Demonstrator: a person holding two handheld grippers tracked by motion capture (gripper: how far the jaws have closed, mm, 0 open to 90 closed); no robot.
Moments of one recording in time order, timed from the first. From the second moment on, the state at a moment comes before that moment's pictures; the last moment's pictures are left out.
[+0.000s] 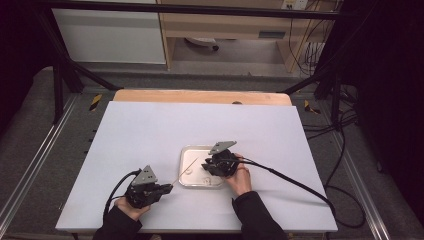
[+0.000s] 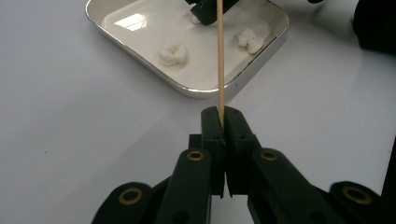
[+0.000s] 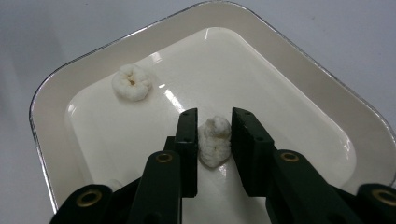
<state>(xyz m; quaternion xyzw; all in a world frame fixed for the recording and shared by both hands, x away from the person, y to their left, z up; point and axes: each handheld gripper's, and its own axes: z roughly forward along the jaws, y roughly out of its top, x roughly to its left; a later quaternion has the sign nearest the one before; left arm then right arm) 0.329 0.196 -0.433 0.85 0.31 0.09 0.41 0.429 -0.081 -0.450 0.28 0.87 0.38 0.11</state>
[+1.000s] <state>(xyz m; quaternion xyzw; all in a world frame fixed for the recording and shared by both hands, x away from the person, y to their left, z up) 0.324 0.189 -0.433 0.84 0.30 0.10 0.44 0.407 -0.119 -0.376 0.32 0.77 0.55 0.02</state>
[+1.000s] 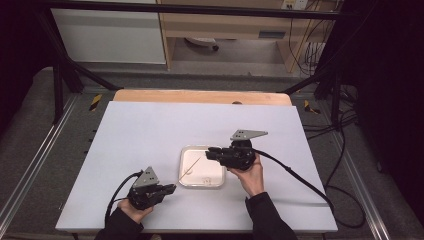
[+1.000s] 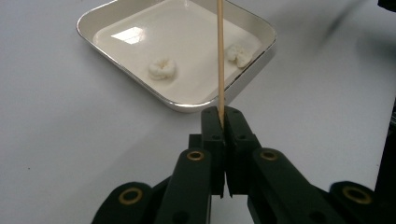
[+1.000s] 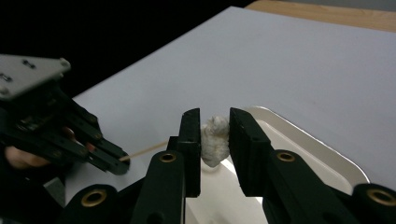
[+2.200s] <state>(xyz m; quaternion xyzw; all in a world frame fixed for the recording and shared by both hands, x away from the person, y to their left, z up) 0.317 0.187 -0.428 0.81 0.30 0.13 0.48 0.414 -0.107 -0.383 0.34 0.71 0.61 -0.07</state>
